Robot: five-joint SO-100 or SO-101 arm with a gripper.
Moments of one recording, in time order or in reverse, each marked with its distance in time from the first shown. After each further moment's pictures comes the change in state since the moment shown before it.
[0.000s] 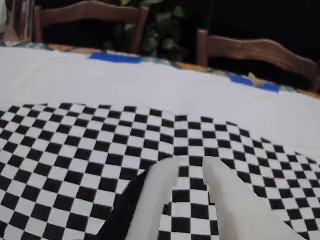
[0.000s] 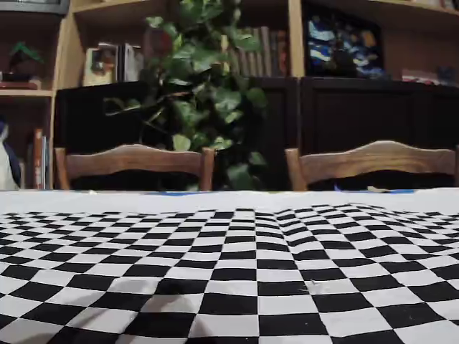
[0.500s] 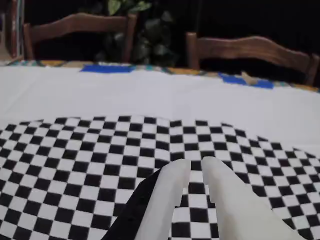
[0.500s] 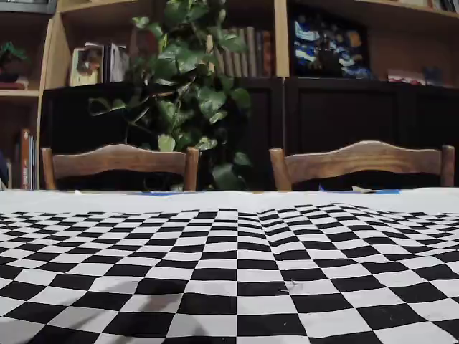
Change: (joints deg) arm 1.5 0.0 0.0 -1.4 3.3
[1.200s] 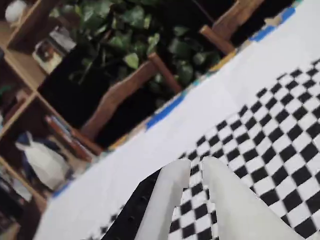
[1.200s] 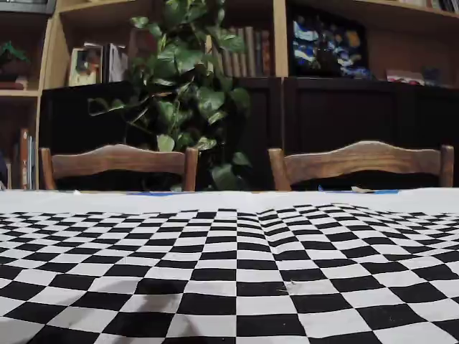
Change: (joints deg) arm 0.0 0.0 0.0 -2.3 41.9
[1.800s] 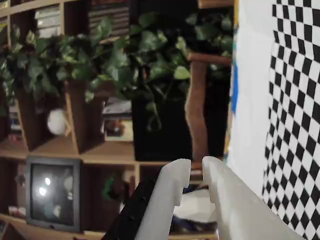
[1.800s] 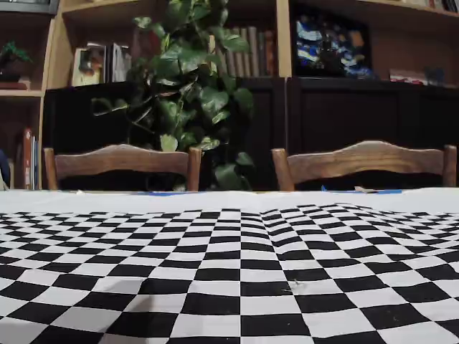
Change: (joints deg) arm -0.3 0.0 0.0 0.0 54.8
